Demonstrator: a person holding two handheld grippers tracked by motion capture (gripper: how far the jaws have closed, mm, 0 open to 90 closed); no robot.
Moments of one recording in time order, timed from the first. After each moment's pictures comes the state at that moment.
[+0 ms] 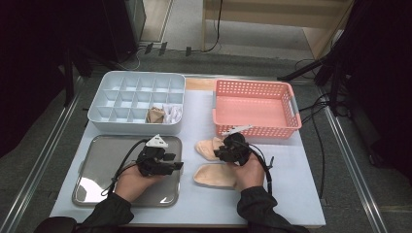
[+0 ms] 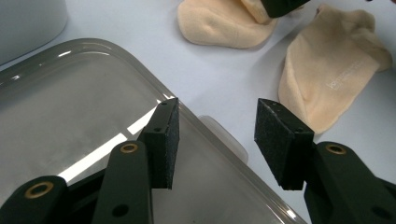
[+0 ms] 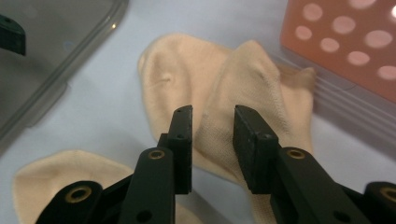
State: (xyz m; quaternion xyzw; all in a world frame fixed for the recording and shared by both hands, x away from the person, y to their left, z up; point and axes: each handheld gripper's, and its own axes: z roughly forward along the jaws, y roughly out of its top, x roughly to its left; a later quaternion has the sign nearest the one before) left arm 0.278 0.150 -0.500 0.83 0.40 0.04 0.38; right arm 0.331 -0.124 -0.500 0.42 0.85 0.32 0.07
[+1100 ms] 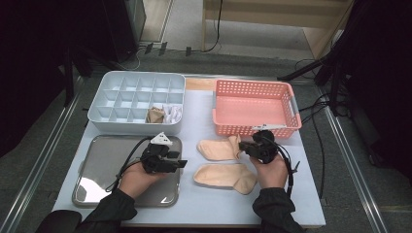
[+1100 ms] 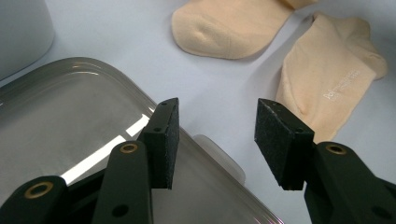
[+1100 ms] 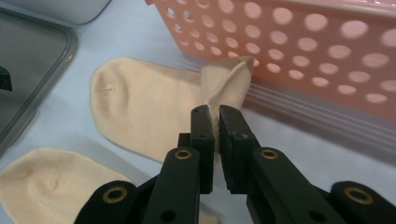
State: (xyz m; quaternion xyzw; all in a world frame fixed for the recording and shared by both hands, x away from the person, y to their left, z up) left arm 0.287 0.142 -0.499 0.84 0.39 0.03 0.39; right arm 0.329 -0.195 -0.478 0.50 0.78 0.36 0.08
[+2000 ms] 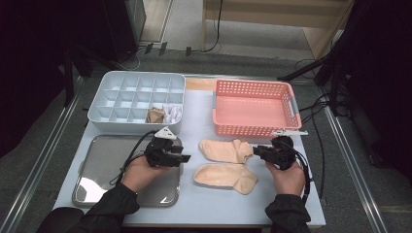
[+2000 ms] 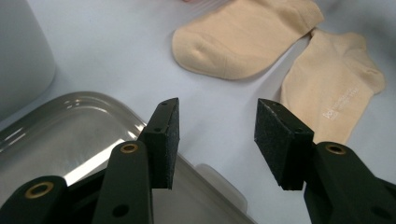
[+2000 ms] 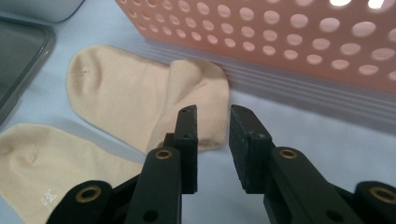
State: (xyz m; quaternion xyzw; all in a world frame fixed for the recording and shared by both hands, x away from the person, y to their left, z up) left arm 0.304 0.131 -0.490 0.84 0.38 0.04 0.39; right arm 0.316 -0.242 -0.479 0.53 0.76 0.37 0.09
